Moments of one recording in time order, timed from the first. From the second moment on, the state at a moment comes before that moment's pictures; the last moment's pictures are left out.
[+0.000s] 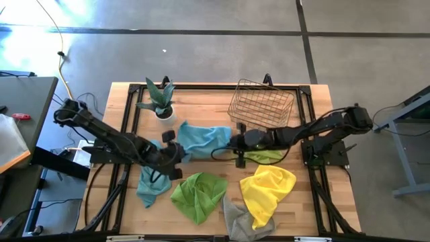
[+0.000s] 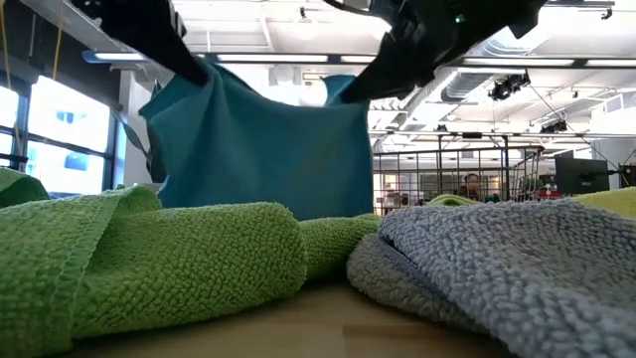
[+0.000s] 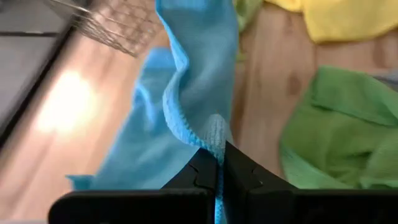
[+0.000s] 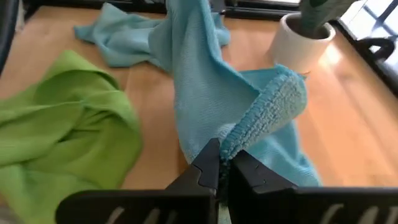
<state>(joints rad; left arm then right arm) -0.35 1.27 0.88 -0.56 -0.60 -0.40 0.13 1.49 0.87 0.09 0.18 0.01</state>
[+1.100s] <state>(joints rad) -0.02 1.23 1.27 -0.67 -1.24 0.49 -0.15 1.49 1.10 0.50 0.48 -0.78</state>
